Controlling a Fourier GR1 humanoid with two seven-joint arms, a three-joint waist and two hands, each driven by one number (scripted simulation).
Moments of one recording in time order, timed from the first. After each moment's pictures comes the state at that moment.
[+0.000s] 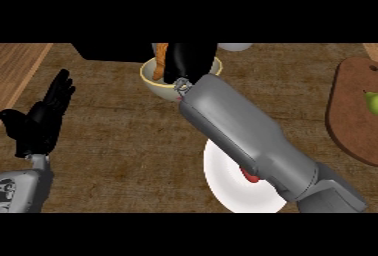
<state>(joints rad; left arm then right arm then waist) -0.23 0.29 0.08 -1.49 0.02 0.06 0.13 -1.23 -0.01 0.53 -0.86 0.92 -0.33 1.09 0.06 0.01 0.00</state>
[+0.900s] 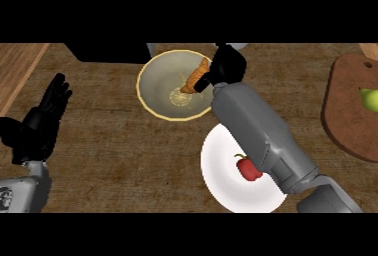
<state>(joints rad) -0.18 0.28 0.09 -1.53 0.01 0.07 0.13 -1.13 0.00 0.29 -0.50 0.67 -0.49 0.81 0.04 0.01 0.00</state>
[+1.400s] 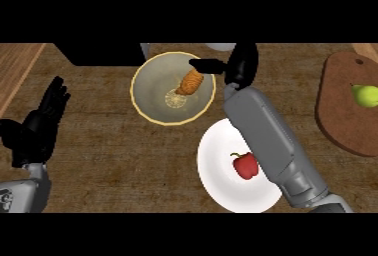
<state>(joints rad) -0.17 0.27 0.10 -1.53 0.00 0.08 0.13 -0.98 0.00 0.12 -0.79 0.45 -0.83 0.50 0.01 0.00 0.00</state>
